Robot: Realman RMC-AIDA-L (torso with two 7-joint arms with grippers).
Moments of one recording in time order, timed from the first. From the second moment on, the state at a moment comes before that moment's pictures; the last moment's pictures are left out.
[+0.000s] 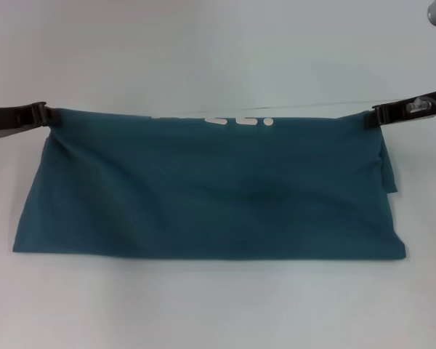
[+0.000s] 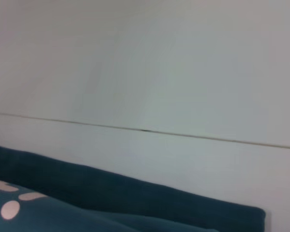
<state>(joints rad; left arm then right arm) -0.78 -2.05 0.58 0.80 2.43 1.00 -2.39 0.78 2.01 -0.79 -0.88 -2.63 -1.06 2.49</state>
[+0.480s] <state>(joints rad) -0.75 -2.10 0.62 0.77 2.43 0.77 -2.31 0.78 2.03 -0.81 -0.83 -2.62 -0.90 2.48</state>
